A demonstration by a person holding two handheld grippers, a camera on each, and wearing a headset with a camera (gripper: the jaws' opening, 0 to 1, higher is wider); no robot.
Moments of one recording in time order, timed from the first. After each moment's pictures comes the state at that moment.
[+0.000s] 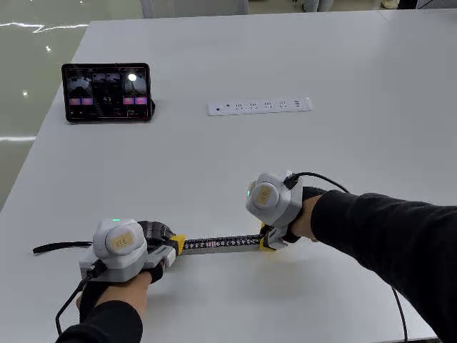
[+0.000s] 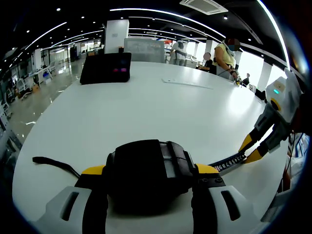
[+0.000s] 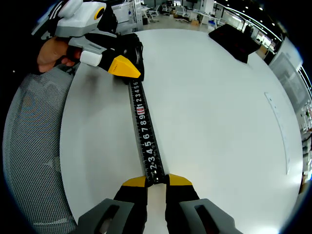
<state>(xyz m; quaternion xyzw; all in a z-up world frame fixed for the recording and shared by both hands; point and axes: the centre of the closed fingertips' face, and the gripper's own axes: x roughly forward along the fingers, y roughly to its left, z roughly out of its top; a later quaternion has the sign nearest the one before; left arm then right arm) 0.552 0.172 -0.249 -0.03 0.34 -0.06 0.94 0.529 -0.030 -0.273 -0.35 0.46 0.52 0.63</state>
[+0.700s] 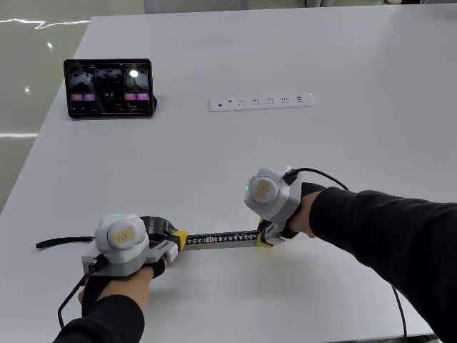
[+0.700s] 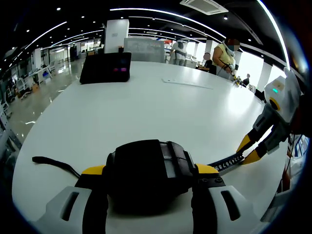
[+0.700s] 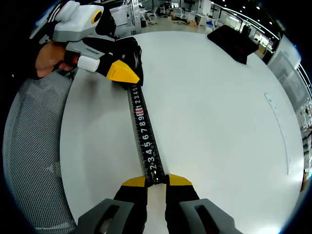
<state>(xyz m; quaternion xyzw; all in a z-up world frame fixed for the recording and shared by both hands) 0.552 0.172 -0.249 -0.03 0.34 -0.06 0.94 0.530 -0.021 -0.273 -0.34 0.45 0.52 0.64</state>
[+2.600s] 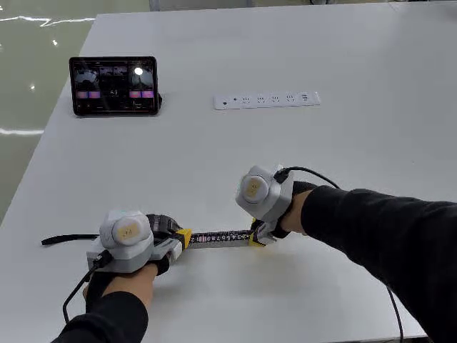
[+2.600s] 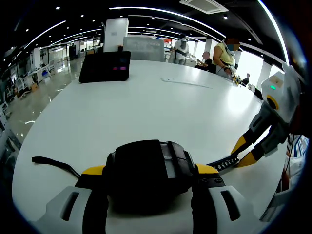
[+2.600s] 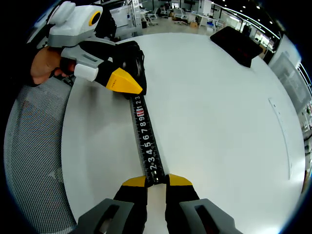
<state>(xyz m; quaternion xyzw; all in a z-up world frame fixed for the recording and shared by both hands) 0.552 0.172 -0.249 -0.03 0.34 -0.07 0.94 0.529 0.002 -0.272 -0.33 0.45 0.53 0.63</state>
